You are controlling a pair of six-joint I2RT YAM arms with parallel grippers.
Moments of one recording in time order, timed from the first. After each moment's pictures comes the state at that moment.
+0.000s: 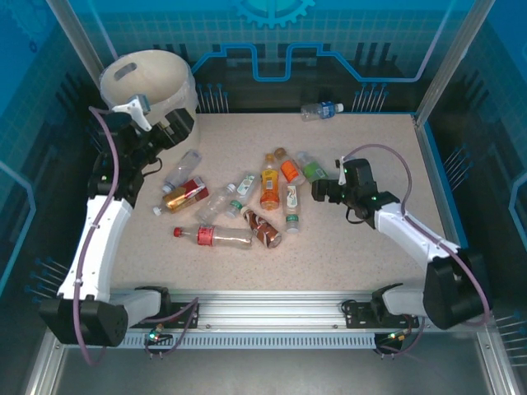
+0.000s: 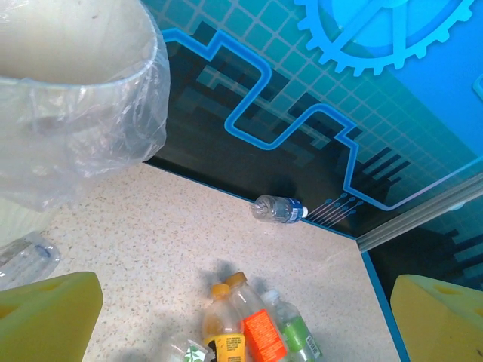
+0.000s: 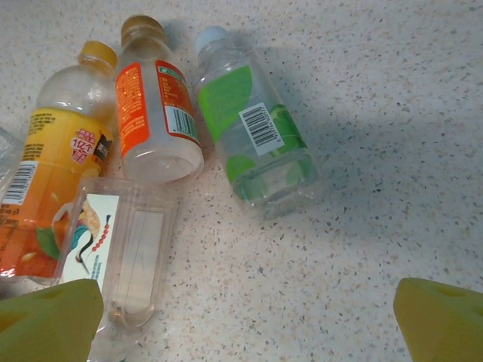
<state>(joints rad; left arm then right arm) 0.02 1.15 1.24 -0.35 0.28 -0.60 0.30 1.33 0.84 -0.29 -0.01 0.28</state>
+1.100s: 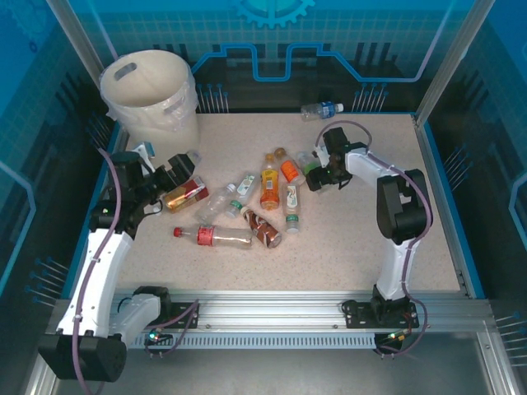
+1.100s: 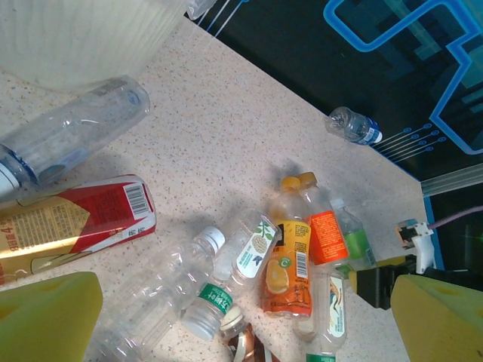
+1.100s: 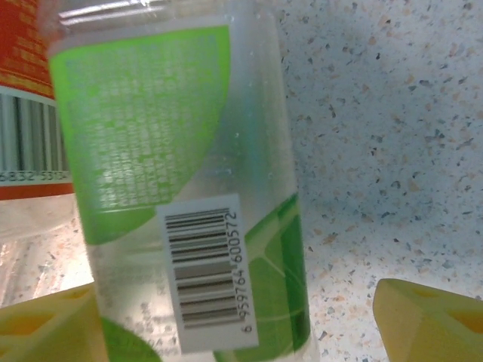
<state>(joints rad) 0.02 0.94 0.98 -0.58 0.25 -0.64 0.24 1.99 1.44 -0.68 -0.03 -0.10</state>
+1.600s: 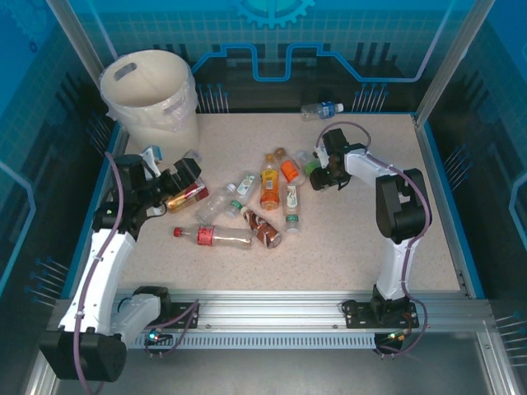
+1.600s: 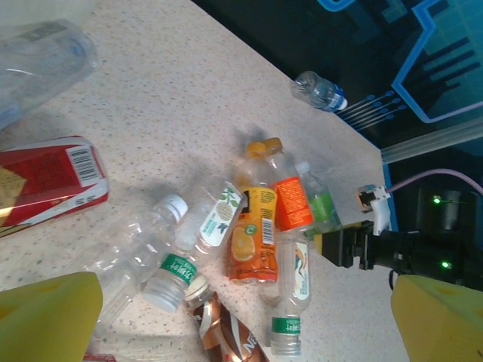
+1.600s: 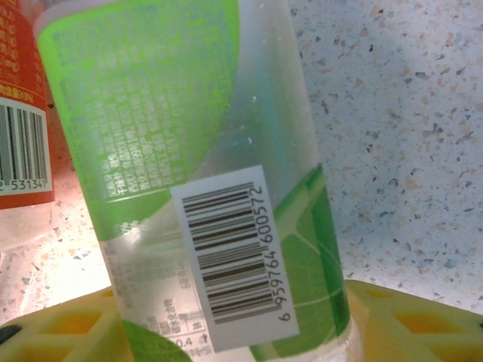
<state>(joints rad) 0.01 0.95 0.93 -0.51 0.41 -0.67 0.24 1.99 1.42 -0.65 -0.01 -0.07</state>
